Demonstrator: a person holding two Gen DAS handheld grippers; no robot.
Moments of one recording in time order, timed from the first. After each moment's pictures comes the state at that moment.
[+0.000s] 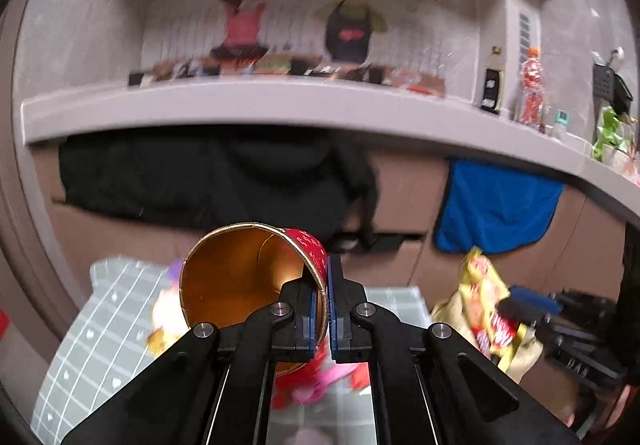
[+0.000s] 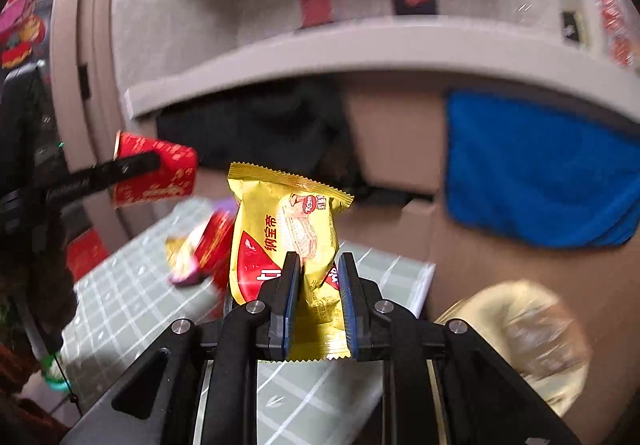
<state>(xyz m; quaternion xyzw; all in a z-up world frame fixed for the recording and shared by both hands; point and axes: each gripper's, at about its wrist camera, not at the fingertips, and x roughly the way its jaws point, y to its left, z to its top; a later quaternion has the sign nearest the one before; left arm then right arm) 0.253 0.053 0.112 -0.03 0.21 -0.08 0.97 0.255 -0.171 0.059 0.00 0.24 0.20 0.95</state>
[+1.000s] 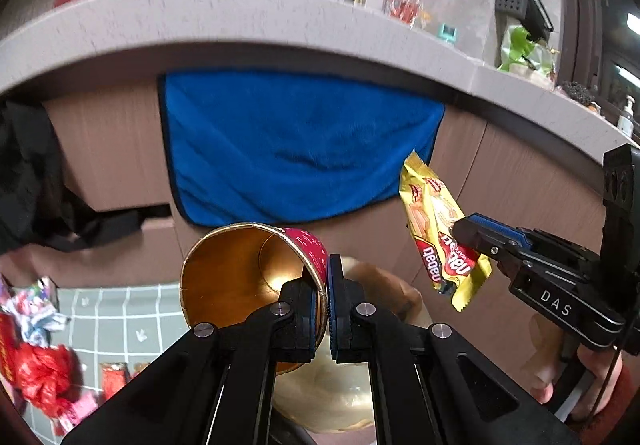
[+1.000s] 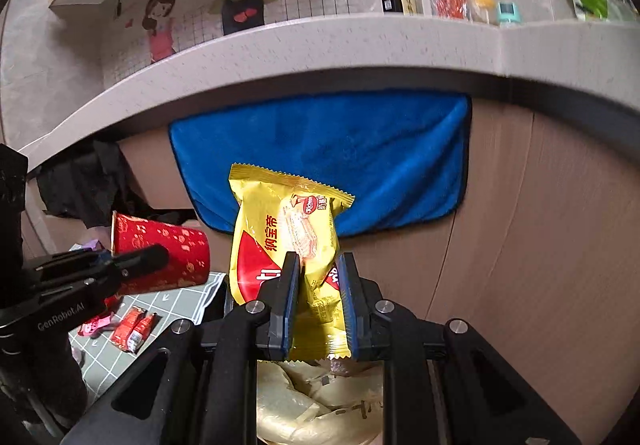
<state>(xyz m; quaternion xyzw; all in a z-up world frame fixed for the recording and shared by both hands) 0.324 -0.212 0.058 -0.01 0.30 -0.29 0.91 0.271 -0.380 0.044 0.05 0.25 0.01 0.97</state>
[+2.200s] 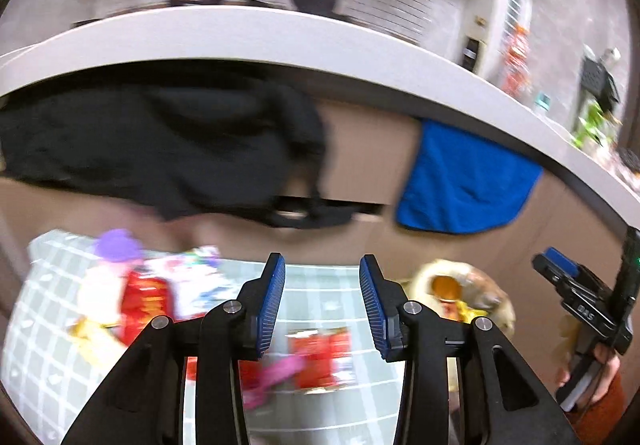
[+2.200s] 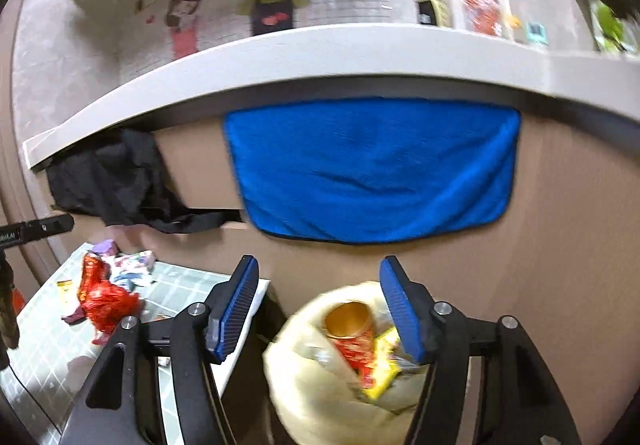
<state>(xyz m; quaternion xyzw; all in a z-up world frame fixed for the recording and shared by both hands) 0.312 0.040 0.080 -0.07 0.29 -0.14 0.94 0.265 -0.290 0.043 0.03 0.22 0.02 0.98</state>
